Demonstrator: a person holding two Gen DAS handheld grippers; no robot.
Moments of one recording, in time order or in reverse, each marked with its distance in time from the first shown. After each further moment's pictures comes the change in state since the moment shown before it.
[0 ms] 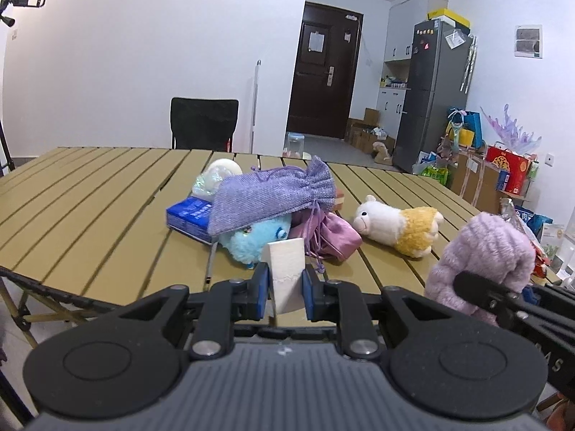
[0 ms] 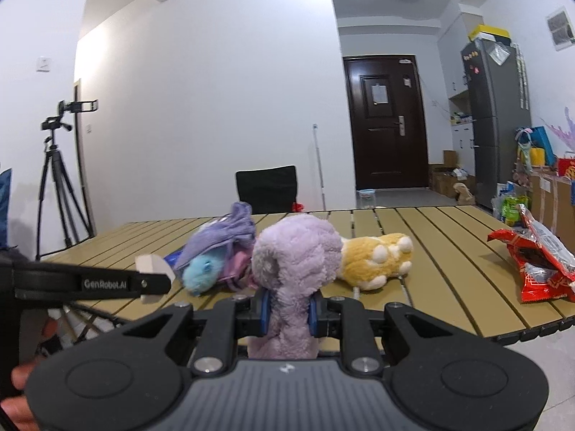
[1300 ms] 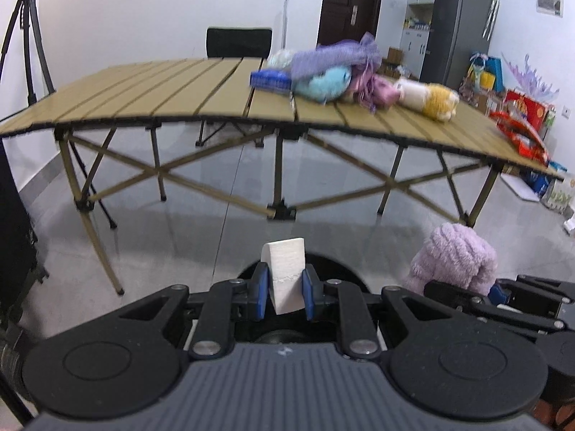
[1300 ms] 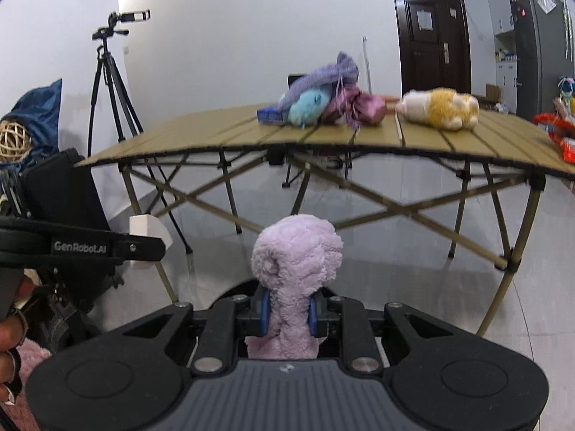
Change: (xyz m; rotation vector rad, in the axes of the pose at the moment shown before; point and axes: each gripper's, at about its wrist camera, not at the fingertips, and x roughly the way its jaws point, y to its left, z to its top) left arm -0.098 0.062 -0.126 -0.014 0.244 0.076; right arm -0.069 0.091 -0.119 -0.033 0.316 0.114
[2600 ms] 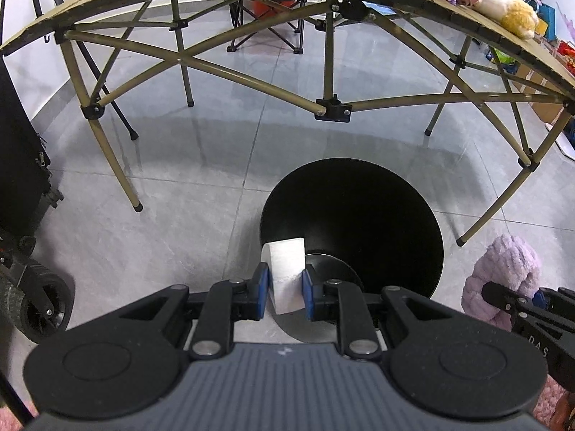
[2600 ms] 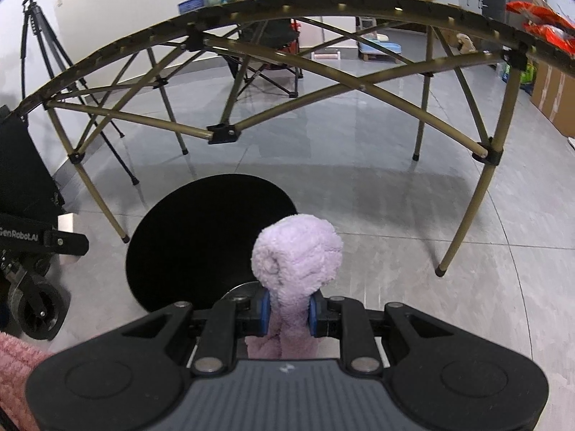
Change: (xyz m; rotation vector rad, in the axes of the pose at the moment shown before) left arm 0.078 0.026 -0.023 -0.061 0.305 0.104; right arm 0.067 -0.034 -0.045 0.121 0.284 -0.144
